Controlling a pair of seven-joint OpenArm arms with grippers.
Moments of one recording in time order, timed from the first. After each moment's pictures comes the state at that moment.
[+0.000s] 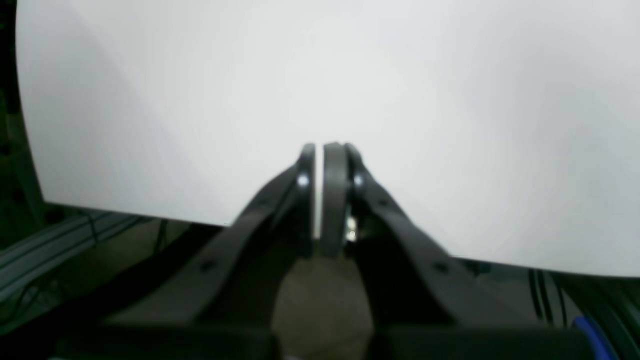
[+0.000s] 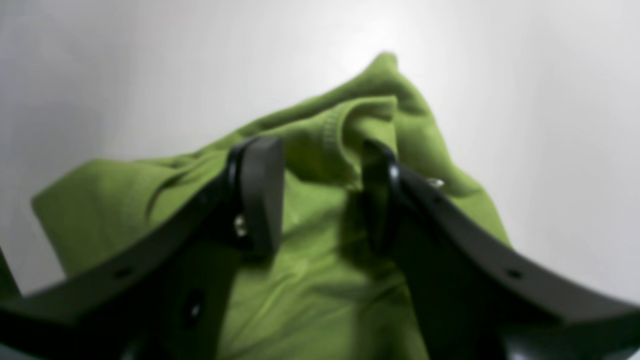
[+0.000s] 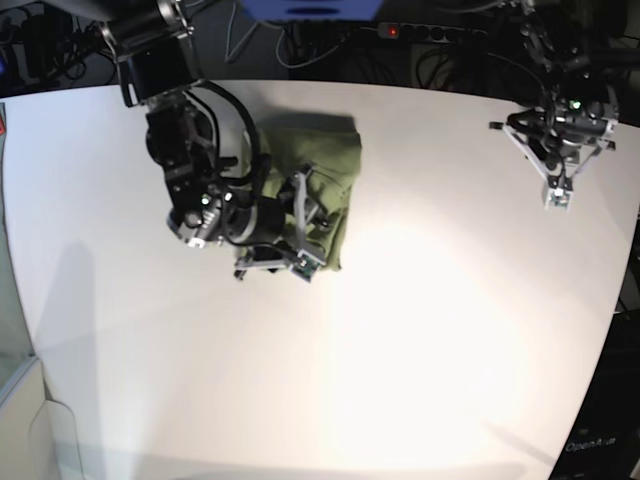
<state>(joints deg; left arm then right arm) 15.8 -3.3 -28.9 109.6 0.7 -28.4 66.8 5.6 3.9 -15.8 86.3 5.8 41.1 -46.3</state>
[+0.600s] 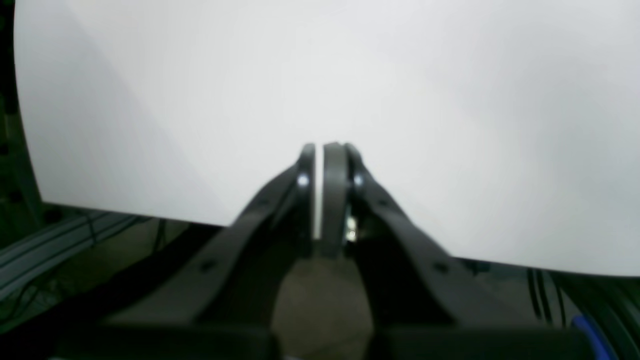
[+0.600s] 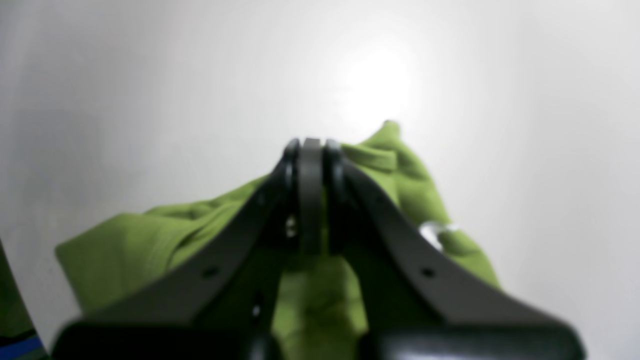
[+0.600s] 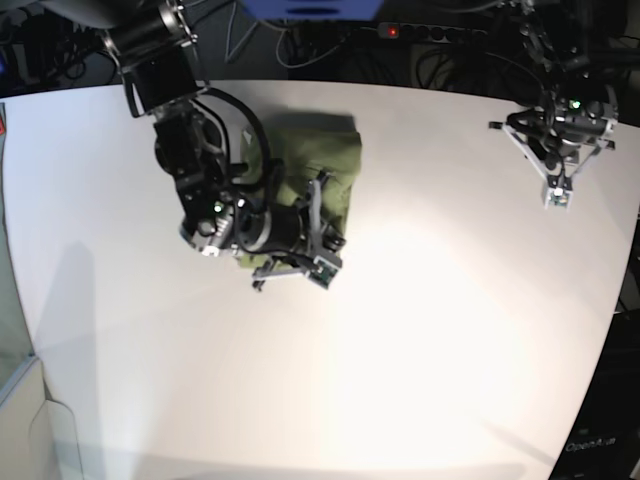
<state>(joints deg) 15.9 -3.2 -28.9 109.6 0.7 -28.4 66.8 7.9 3.4 -18.7 85.2 5.9 41.1 -43.4</state>
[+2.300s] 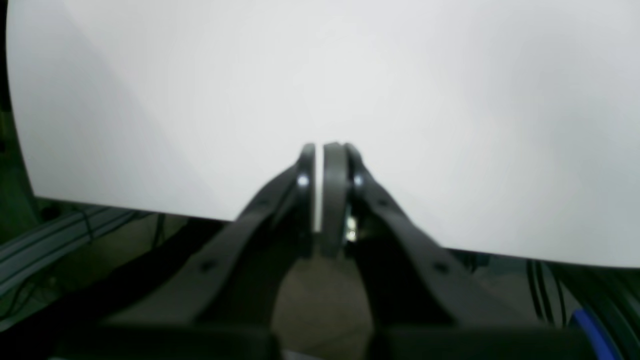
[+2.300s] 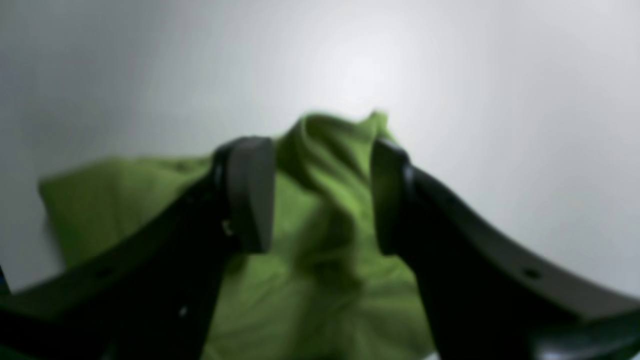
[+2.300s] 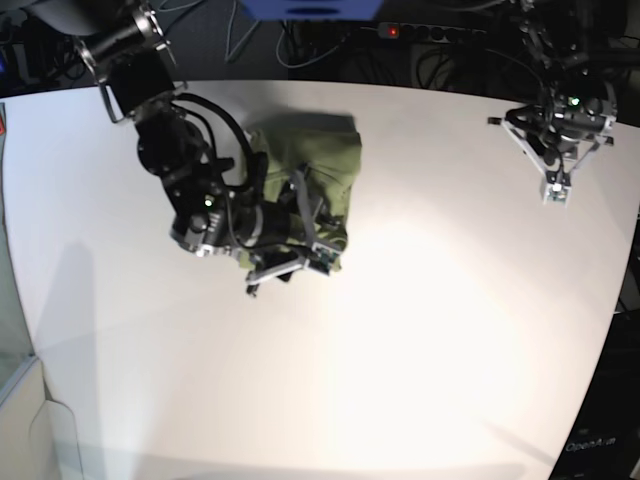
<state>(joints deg) 16.7 -3.1 -28.7 109.6 0.4 -28.4 67.0 8.9 10.3 -25.6 91.9 6.2 41.1 -47.1</state>
